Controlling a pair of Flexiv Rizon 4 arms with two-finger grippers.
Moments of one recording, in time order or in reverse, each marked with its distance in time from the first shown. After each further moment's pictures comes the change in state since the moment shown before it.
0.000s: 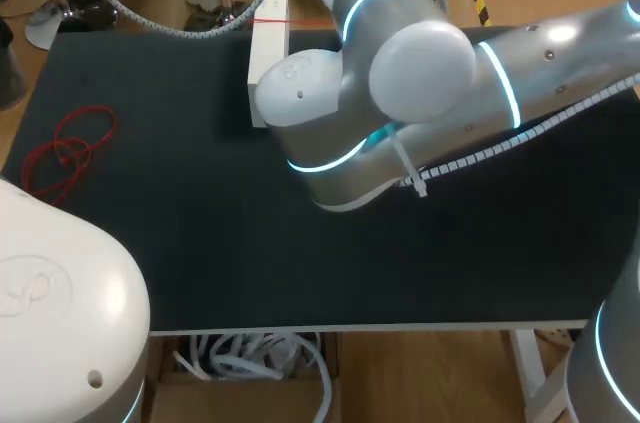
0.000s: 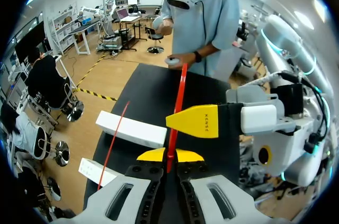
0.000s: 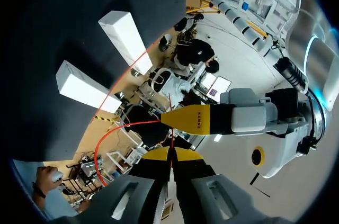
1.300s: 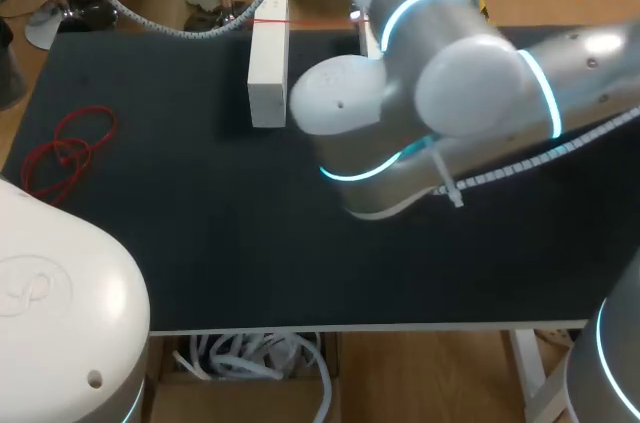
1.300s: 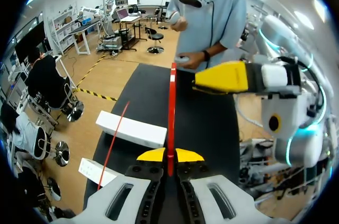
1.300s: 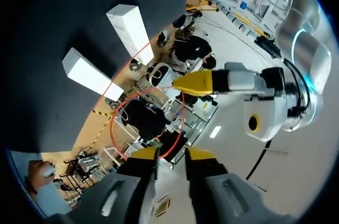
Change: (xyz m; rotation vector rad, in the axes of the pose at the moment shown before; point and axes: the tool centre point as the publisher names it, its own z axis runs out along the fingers) left arm 0.000 0.000 0.000 0.001 0.000 0.000; right arm 0.014 -0.045 -0.033 0.028 -0.037 -0.012
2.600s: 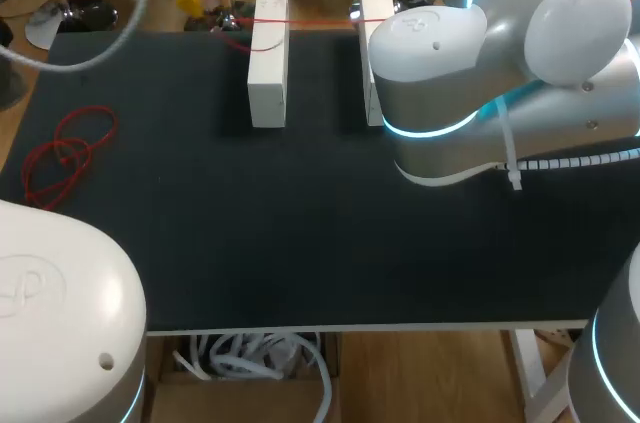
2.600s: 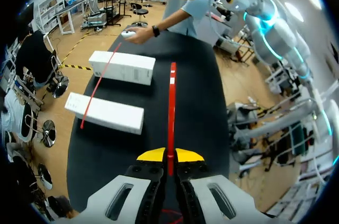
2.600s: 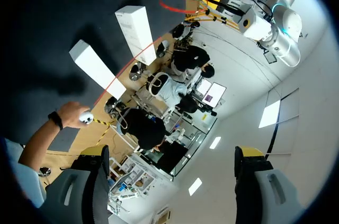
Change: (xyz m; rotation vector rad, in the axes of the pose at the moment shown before) left arm -0.009 0.219 -0.073 -0.188 0.168 0.023; right arm 0.012 -0.046 0.008 -0.124 -0.010 0.008
